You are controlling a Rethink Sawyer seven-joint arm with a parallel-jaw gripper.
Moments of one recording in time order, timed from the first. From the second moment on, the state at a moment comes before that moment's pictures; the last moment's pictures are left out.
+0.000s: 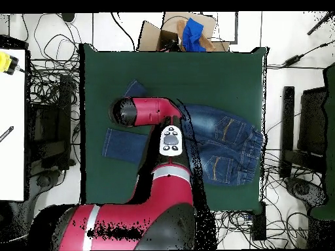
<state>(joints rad) -0.01 -0.35 -0.02 1.32 -0.04 0.47 2.08</state>
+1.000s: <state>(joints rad) 0.01 -0.26 -0.05 1.26 0.01 0.47 2.08</state>
